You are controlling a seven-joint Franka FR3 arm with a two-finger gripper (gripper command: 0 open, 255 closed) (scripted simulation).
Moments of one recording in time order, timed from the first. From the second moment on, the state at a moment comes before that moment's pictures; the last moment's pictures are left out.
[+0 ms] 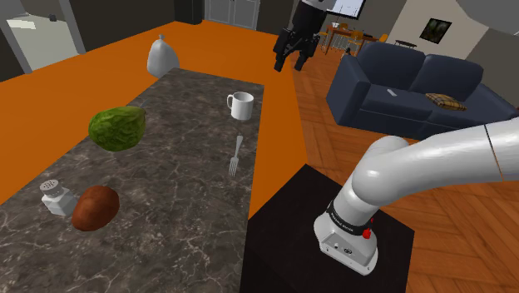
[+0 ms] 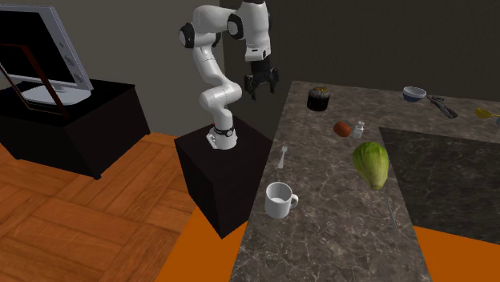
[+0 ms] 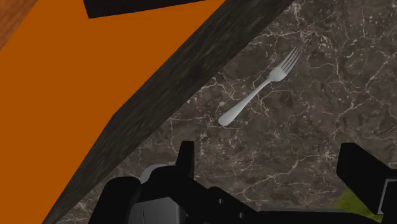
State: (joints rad) arm -0.02 -0.75 -0.02 -2.28 0.05 1.66 0.11
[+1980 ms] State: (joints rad) arm -0.11 0.18 -0.21 -1.91 0.06 2.15 -0.19
